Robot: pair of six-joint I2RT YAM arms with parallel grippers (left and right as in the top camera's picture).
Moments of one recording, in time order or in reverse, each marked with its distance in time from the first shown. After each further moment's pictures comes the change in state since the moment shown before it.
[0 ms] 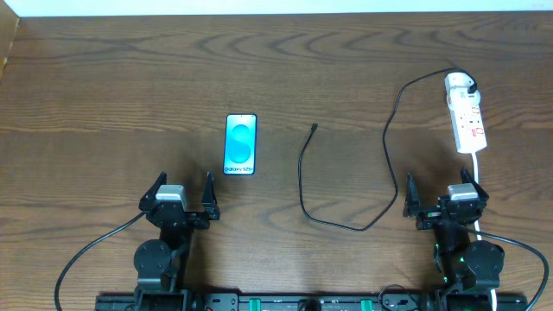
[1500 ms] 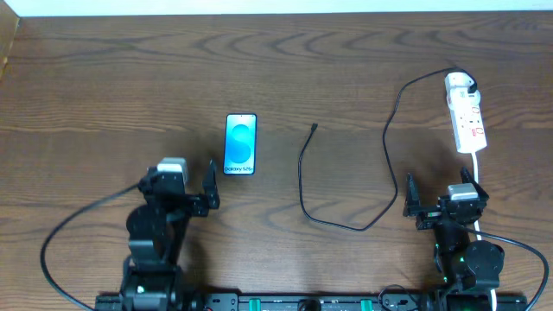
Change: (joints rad) left arm 0.000 0.446 0.268 -0.027 0.039 0.011; right arm 0.000 0.000 0.000 0.000 0.002 0.000
